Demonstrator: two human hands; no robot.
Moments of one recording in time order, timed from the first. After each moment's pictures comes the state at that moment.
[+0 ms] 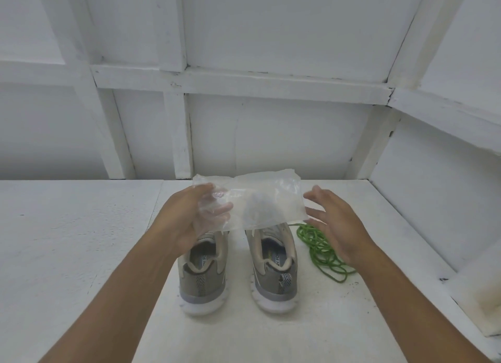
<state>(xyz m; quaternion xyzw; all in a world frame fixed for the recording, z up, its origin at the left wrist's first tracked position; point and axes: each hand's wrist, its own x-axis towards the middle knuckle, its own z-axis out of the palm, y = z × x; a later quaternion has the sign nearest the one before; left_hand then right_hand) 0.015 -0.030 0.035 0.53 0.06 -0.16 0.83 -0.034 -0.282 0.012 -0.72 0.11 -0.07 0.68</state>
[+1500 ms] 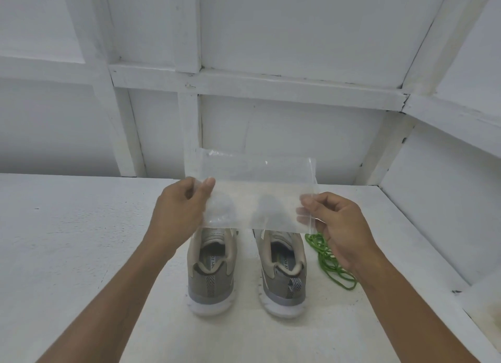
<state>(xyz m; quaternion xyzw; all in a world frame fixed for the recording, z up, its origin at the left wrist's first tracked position) 0.016 0.000 0.024 0.80 -0.03 0.09 0.59 -0.035 -0.254 0.024 -0.67 0.07 -0.12 0.73</state>
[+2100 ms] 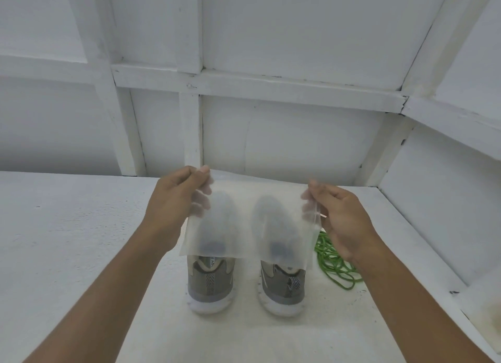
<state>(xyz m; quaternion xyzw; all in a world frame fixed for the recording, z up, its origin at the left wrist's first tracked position) 0.012 0.002 0.044 0.67 -0.04 0.03 0.74 -0.034 -0.248 0.046 -0.69 0.08 -0.10 0.71</state>
